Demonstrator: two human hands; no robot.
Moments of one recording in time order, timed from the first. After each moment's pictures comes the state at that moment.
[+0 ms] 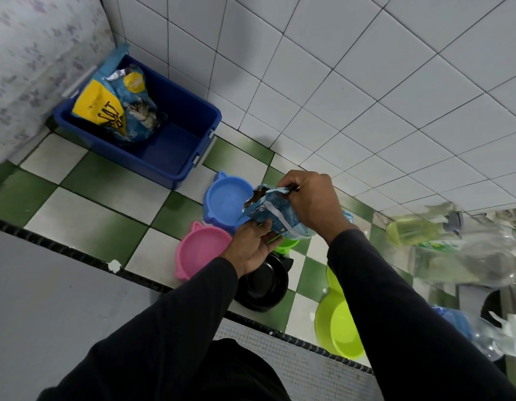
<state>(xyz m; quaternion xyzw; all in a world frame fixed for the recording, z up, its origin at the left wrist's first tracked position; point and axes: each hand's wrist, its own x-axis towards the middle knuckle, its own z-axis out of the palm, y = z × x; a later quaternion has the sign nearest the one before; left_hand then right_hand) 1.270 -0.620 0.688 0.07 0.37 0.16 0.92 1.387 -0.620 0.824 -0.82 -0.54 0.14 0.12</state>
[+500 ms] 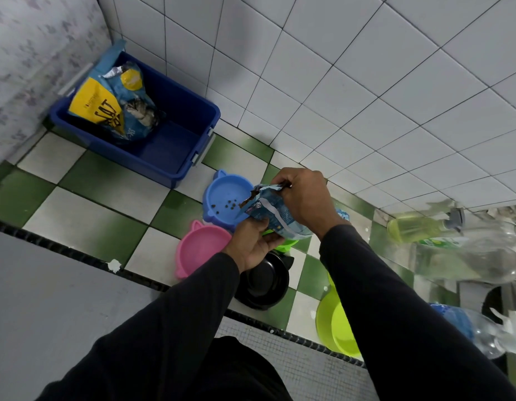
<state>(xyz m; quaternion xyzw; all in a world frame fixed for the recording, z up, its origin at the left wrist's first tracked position) 1.272 -0.615 0.697 0.06 0.39 0.14 0.91 1.382 -0.611 0.813 -0.83 -0.53 0.14 0.10</state>
